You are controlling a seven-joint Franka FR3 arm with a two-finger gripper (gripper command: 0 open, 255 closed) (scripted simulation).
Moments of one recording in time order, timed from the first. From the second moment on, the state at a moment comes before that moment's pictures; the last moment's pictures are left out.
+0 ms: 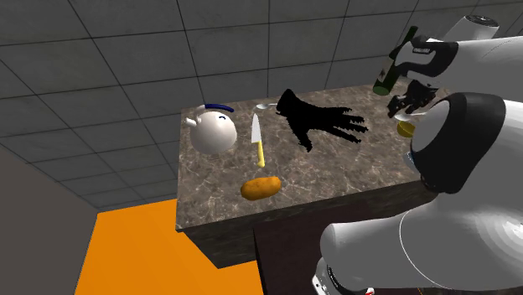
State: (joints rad) arm -0.41 -0.15 -0.33 -2.14 0.02 2.14 -0.68
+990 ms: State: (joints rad) arm -0.41 -0.07 -0.34 -2.26 0.06 2.34 -0.72
